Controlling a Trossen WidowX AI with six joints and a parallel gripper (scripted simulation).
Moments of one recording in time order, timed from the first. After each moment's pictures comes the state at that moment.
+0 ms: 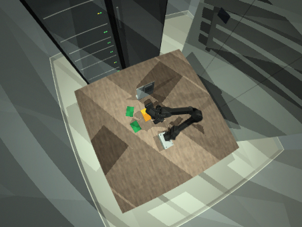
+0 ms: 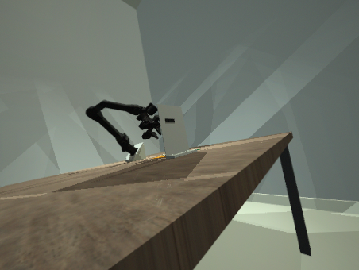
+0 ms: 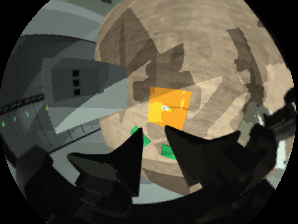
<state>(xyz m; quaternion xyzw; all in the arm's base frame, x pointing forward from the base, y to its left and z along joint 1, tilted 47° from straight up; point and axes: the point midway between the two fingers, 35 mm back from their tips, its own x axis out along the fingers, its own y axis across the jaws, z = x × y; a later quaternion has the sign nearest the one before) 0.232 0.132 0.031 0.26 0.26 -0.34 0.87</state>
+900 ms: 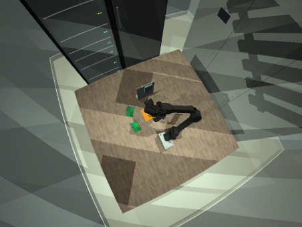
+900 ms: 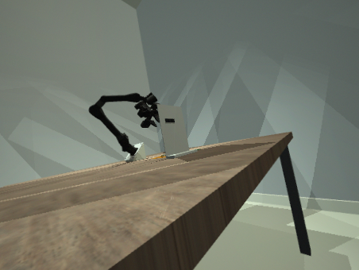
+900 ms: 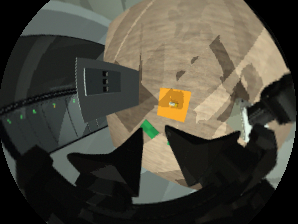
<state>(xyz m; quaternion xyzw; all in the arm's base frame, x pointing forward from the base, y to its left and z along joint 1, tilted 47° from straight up) 0.226 0.187 0.081 0.27 0.26 -0.34 0.87</state>
